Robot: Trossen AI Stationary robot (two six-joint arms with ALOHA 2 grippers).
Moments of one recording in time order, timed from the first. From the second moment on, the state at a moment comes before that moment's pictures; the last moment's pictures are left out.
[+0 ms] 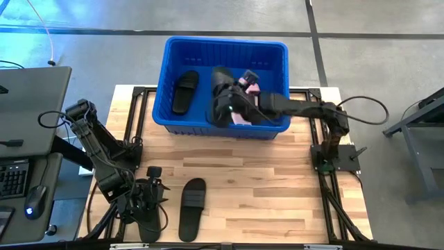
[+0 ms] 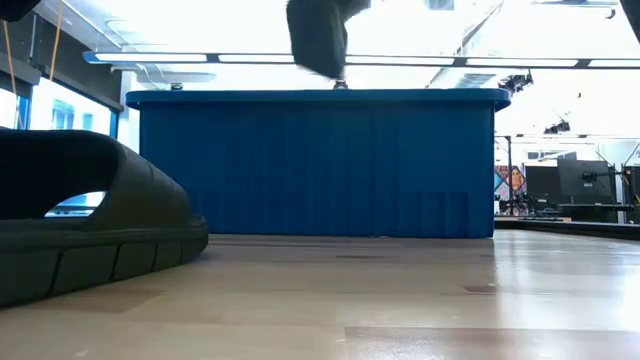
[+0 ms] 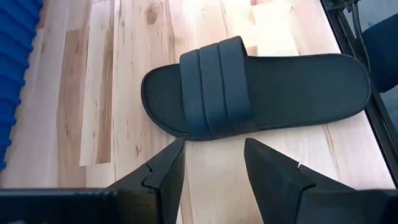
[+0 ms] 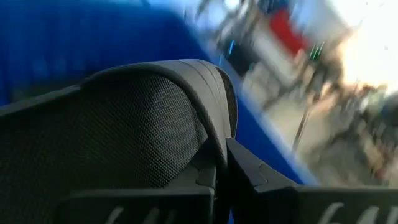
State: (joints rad) left arm -0.89 1.31 0.93 -0.80 -0.59 -0.71; right arm -0.06 1.86 1.96 -0.76 0.98 -0.10
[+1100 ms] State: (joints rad) left arm -0.89 1.31 0.93 -0.81 -0.61 -0.66; right arm -0.32 1.86 1.49 -0.99 0.86 0.54
